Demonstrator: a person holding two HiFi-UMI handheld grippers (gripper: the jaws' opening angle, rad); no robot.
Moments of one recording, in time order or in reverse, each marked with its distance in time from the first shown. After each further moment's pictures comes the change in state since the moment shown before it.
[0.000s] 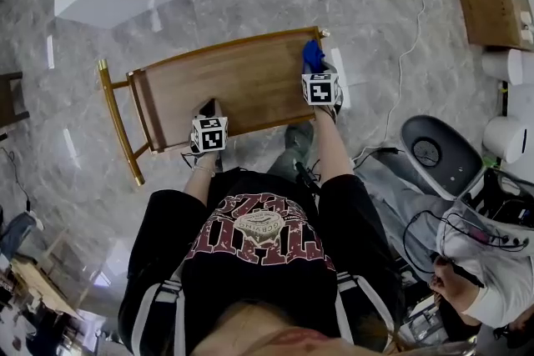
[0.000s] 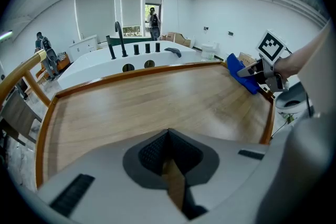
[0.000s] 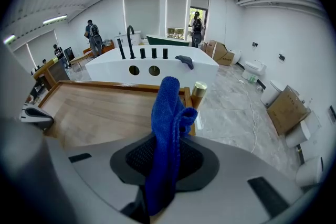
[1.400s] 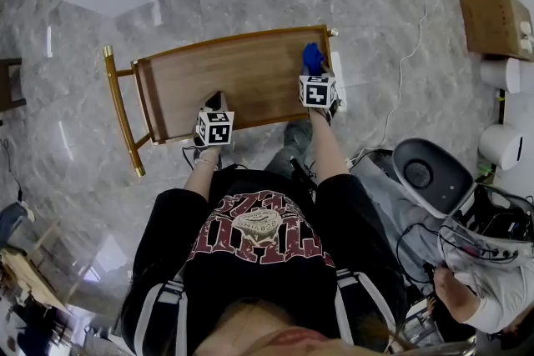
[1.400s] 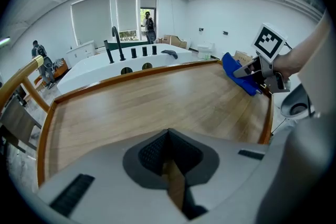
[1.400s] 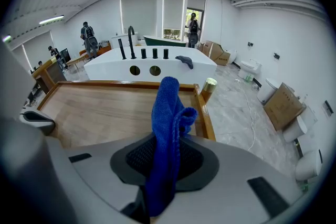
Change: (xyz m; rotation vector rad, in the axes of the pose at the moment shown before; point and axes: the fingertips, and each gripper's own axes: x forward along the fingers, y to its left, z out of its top) left arm -0.002 -0.005 -0.001 0.045 -0.023 -0.006; right arm -0.006 0.027 -0.007 0.031 -0.005 -0.036
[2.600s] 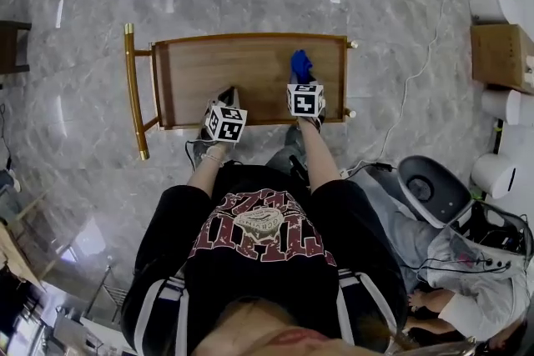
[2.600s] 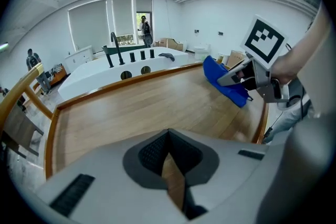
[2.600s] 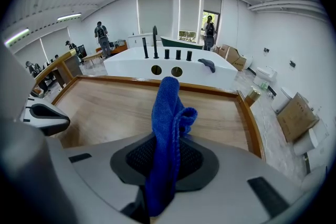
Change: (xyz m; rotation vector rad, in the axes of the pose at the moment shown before) left arm -0.025 0.006 -0.017 0.049 -0.024 -0.007; right arm -0.012 0.110 -0.003 -0.113 -0.022 0.108
